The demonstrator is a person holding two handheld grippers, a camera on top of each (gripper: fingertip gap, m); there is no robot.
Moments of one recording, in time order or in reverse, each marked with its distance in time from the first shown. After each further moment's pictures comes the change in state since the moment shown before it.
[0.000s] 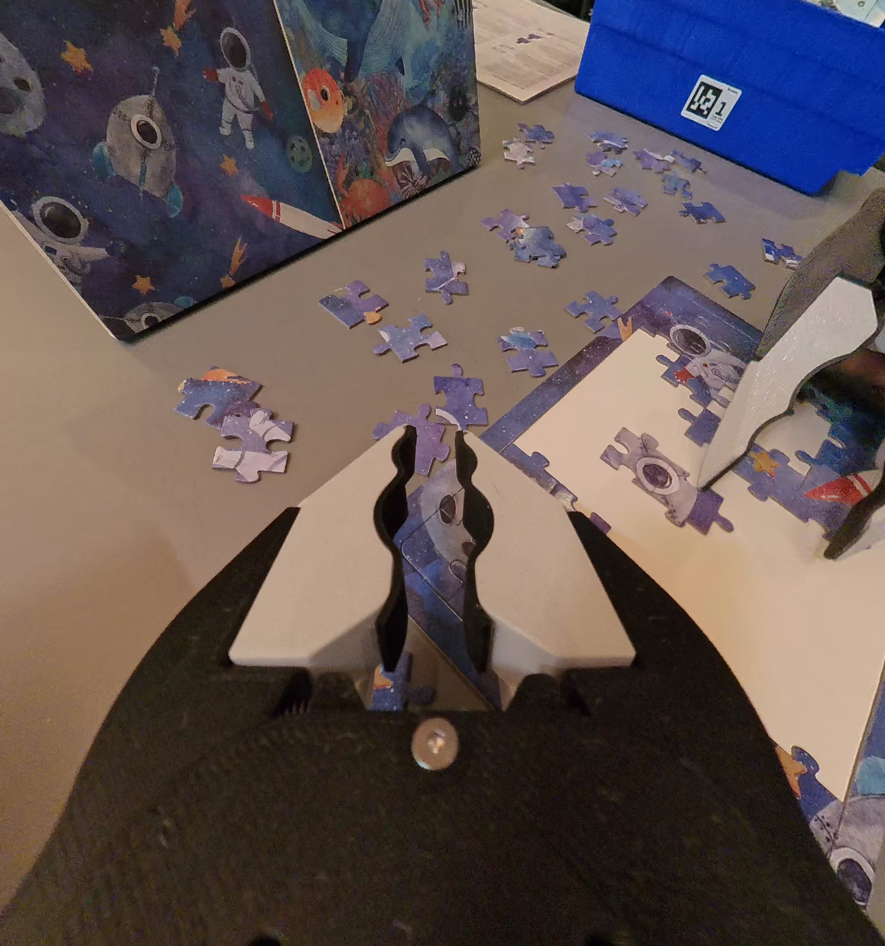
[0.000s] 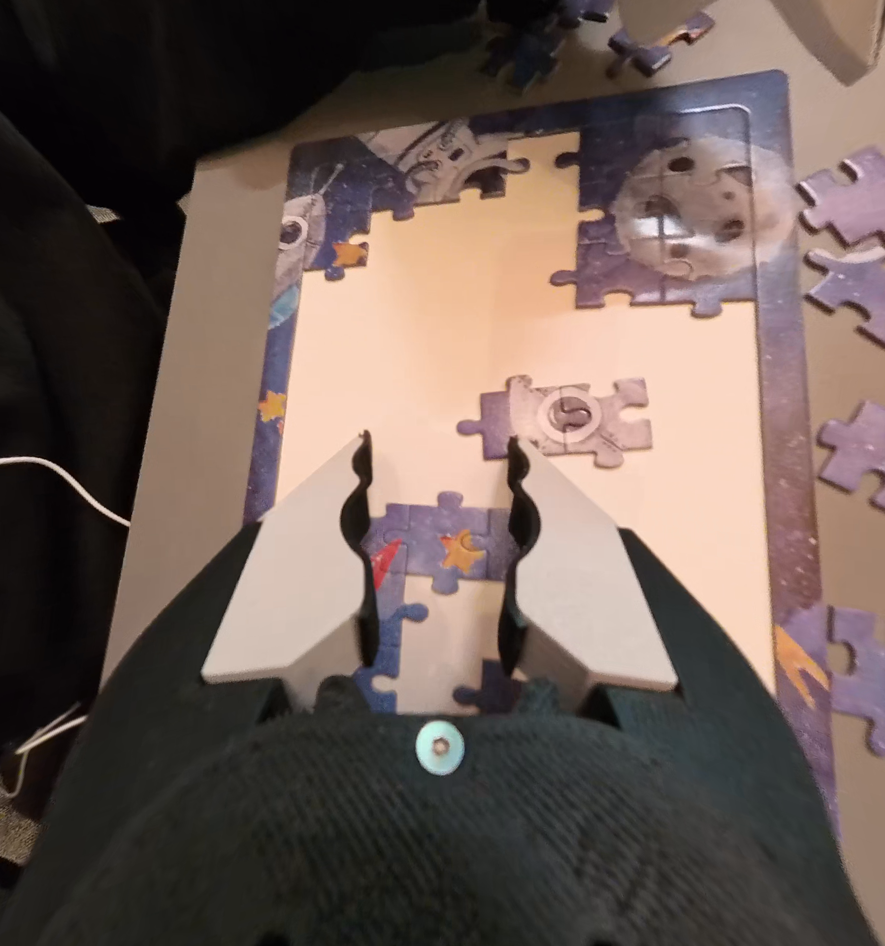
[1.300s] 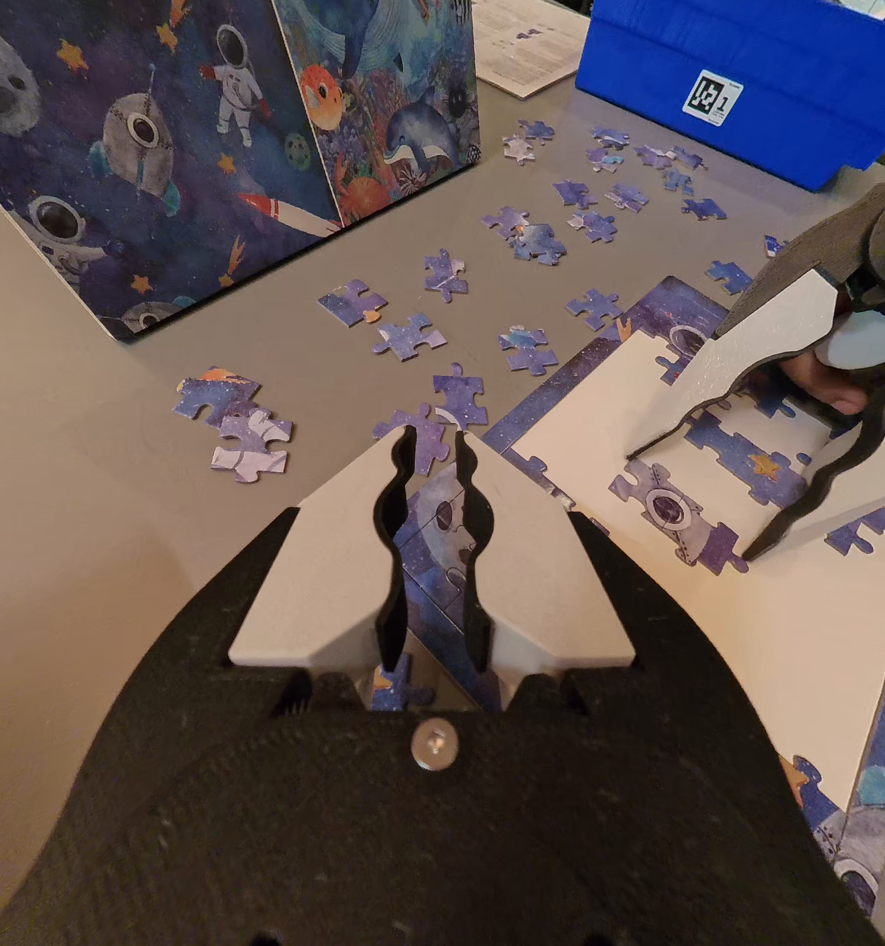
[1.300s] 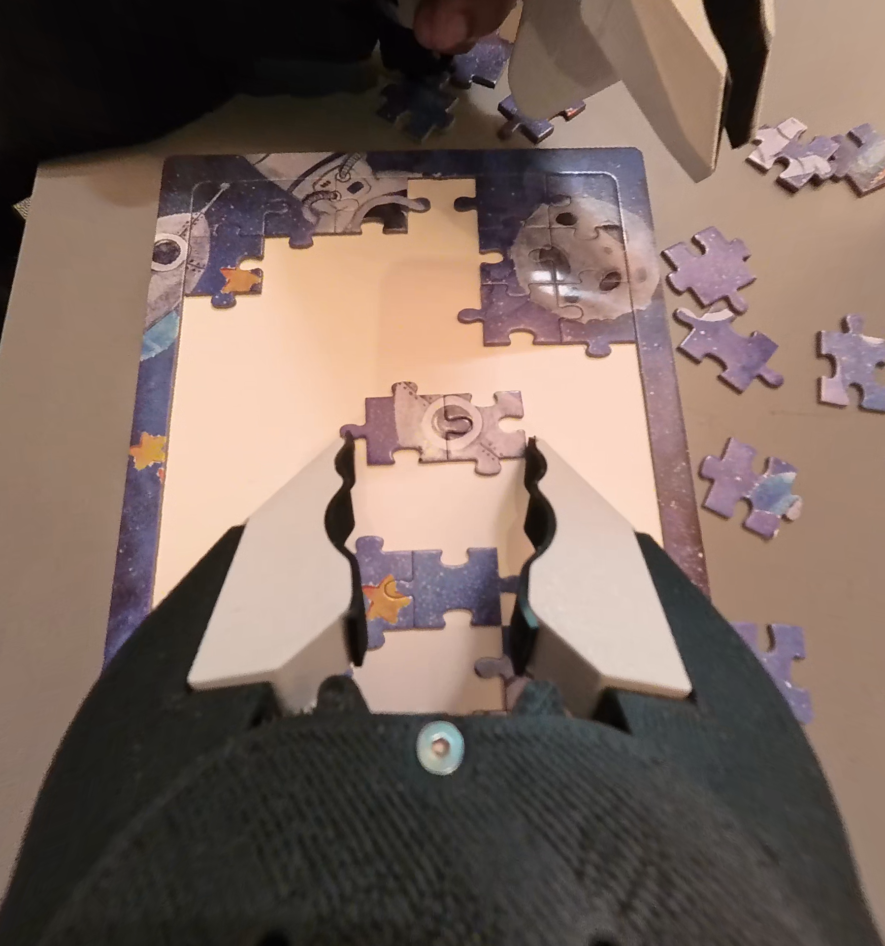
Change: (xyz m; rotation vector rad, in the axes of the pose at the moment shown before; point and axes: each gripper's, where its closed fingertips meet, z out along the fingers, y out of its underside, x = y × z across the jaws) left arm 0.000 0.000 0.001 -0.004 -0.001 0.004; right arm 0.033 -0.012 0.011 0.046 0.216 -0.074
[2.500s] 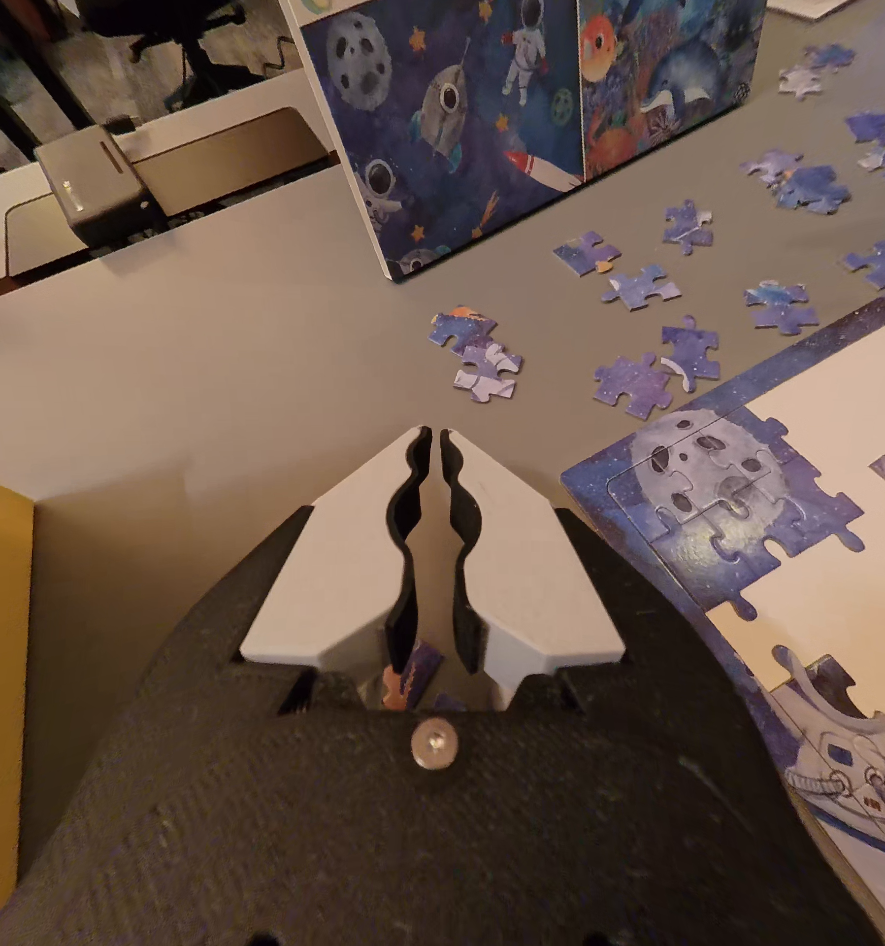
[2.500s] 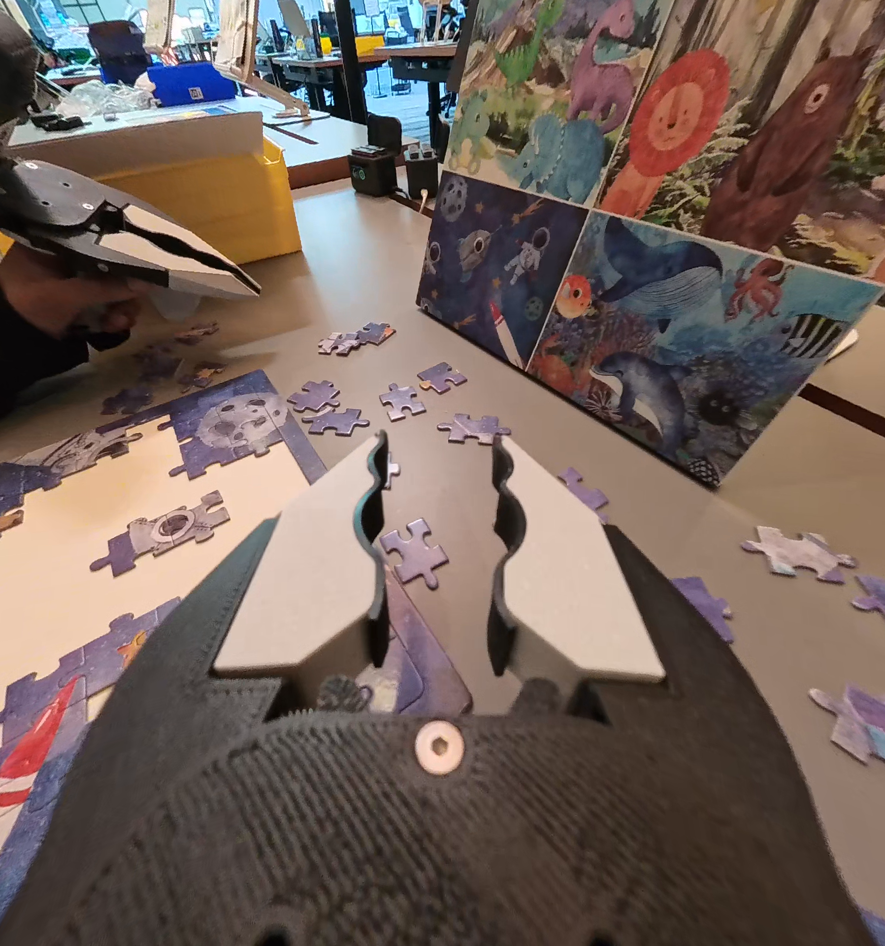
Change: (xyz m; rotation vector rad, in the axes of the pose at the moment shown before) left arm -0.085 0.015 -0.050 -0.035 -0.382 0.038; right arm 0.135 0.010 -0.125 0.524 0.459 0.332
